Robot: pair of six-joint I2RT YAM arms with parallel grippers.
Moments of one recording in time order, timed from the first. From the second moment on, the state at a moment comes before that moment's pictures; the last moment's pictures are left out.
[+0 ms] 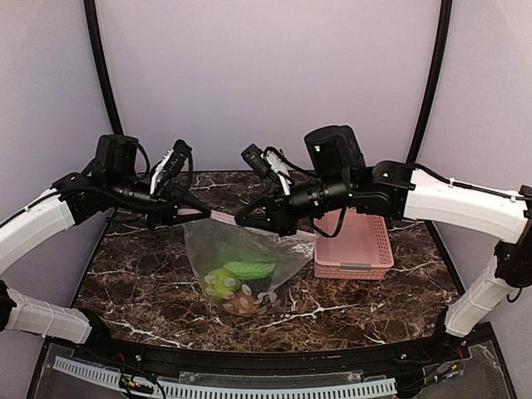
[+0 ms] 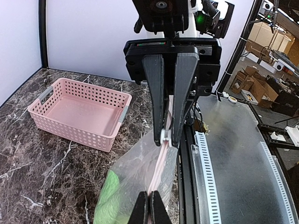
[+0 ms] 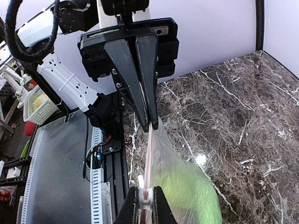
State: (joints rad) left arm -0.53 1.14 1.08 -0.45 0.94 0.21; right arm 1.05 1.54 1.43 -0.33 -0.48 0.14
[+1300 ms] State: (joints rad) left arm -0.47 1.10 1.08 -0.48 0.87 0.21; right arm 1.03 1.44 1.35 -0.63 -0.55 0.15
